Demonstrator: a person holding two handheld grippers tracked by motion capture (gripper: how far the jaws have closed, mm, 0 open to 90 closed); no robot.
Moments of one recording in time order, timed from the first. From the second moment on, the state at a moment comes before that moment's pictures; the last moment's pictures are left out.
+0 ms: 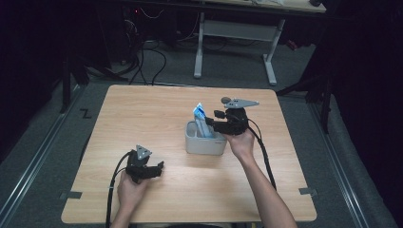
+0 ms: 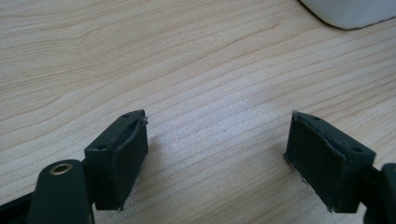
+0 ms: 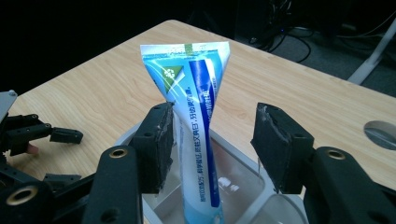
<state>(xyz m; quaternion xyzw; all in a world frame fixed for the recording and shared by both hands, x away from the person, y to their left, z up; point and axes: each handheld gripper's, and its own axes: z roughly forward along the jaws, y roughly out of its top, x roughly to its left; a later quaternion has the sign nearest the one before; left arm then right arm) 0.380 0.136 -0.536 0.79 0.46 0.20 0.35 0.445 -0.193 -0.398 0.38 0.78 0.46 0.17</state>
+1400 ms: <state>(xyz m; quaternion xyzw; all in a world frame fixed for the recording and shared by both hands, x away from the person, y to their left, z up) 0.379 0.136 -0.536 0.79 0.46 0.20 0.35 0.414 -0.249 -0.386 0.41 0.75 0.48 0.21</state>
